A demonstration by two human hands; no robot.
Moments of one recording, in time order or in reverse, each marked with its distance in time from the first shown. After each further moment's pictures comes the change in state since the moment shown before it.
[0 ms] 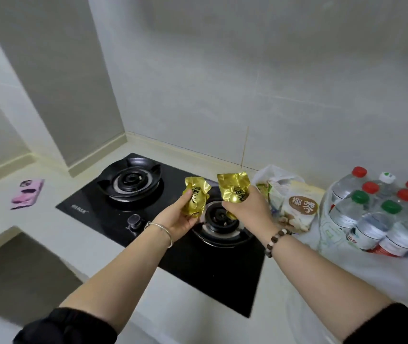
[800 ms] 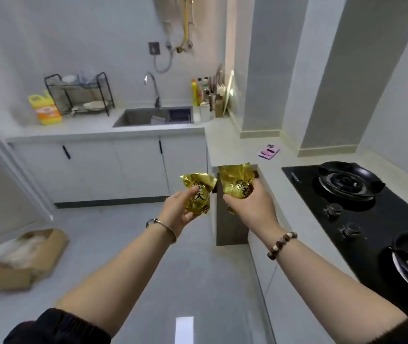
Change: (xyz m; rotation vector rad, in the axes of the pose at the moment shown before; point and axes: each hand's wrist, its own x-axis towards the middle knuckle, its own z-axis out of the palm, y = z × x) left_hand -0.456 -0.060 -0.188 -0.121 0.929 0.772; right_hand -0.353 -0.156 0.153 0.228 -0.817 -0.686
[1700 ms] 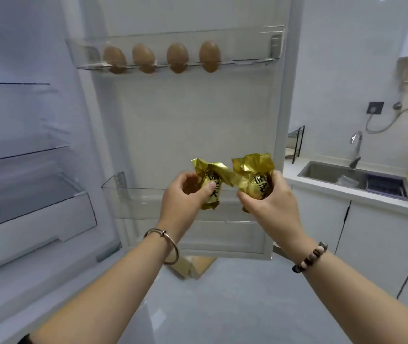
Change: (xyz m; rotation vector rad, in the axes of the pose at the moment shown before) left_hand -0.215 0.229 -0.359 0.511 0.849 0.845; right_hand -0.105 -0.313 0.344 0.327 -0.403 -0.724
